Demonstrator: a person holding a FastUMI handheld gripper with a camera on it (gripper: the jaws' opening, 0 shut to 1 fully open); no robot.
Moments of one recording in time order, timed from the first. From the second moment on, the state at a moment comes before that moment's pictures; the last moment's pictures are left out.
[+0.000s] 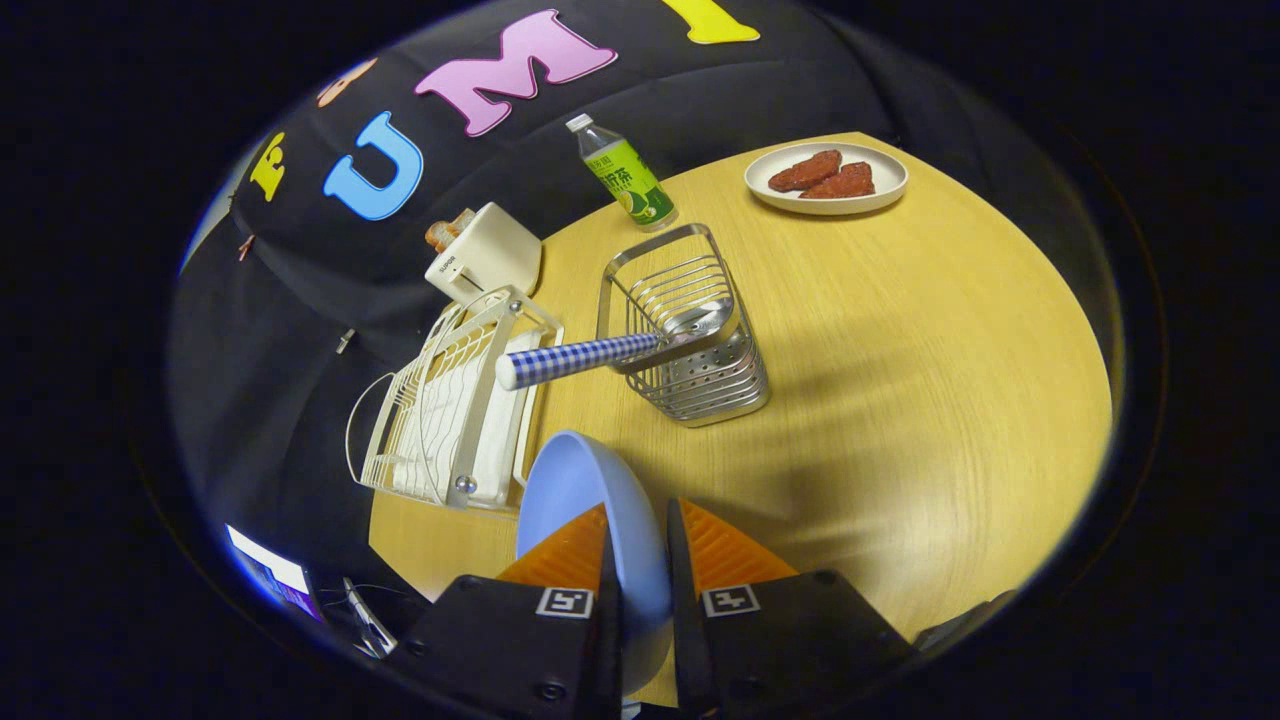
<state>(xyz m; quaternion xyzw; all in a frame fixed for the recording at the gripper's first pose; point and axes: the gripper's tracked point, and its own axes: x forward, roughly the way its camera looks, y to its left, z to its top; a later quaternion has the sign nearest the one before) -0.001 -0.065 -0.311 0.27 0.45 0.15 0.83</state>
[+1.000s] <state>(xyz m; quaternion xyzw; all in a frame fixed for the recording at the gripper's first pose) 0.051 -0.079 -0.230 0.01 0.20 0.26 0.95</state>
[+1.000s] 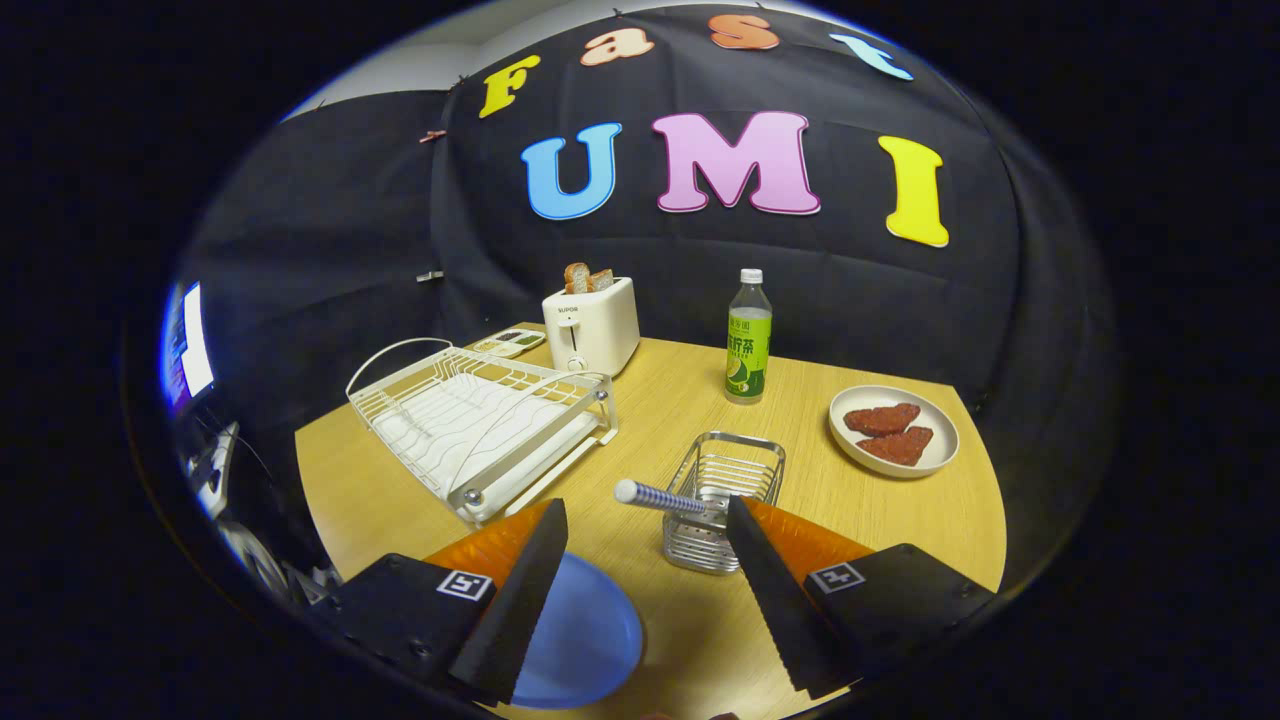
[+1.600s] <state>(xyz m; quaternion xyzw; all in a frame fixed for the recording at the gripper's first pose) 0.096 -0.061 -0.252 -0.04 0.18 0.24 0.95</state>
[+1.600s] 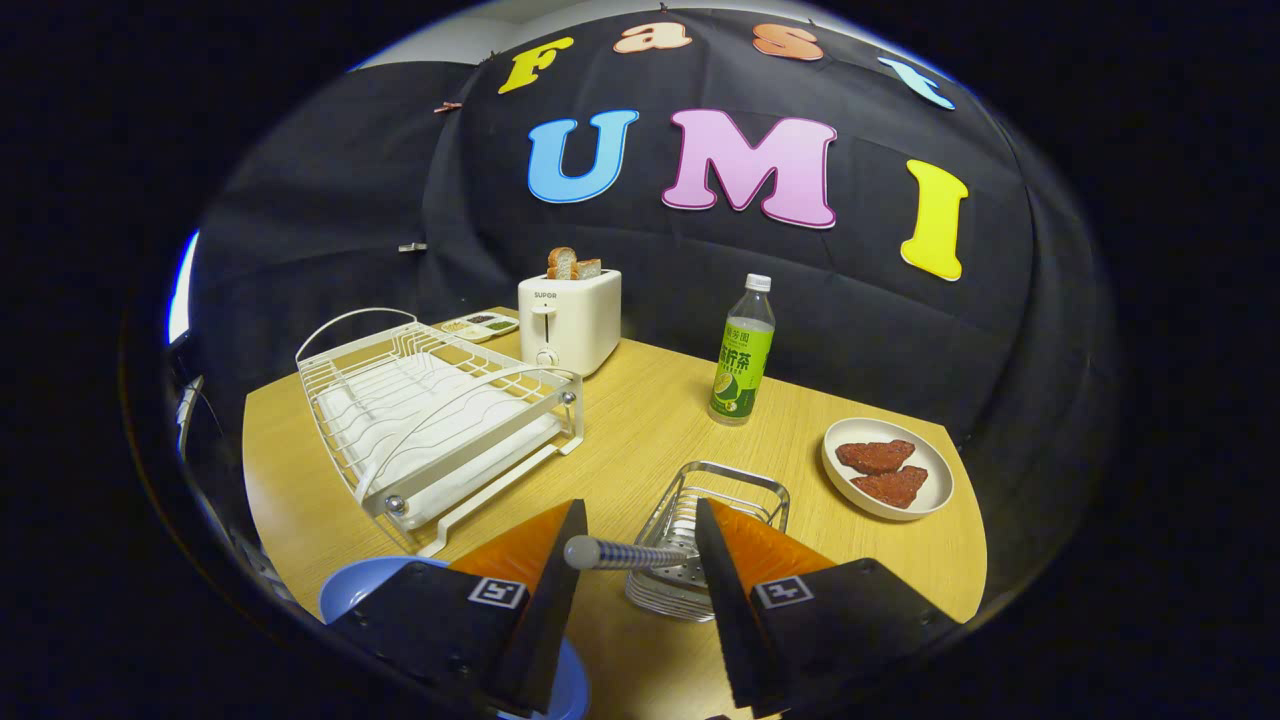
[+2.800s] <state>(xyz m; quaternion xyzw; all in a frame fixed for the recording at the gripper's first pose) 0.096 -0.093 -0.151 0.00 0.16 0.23 0.96</state>
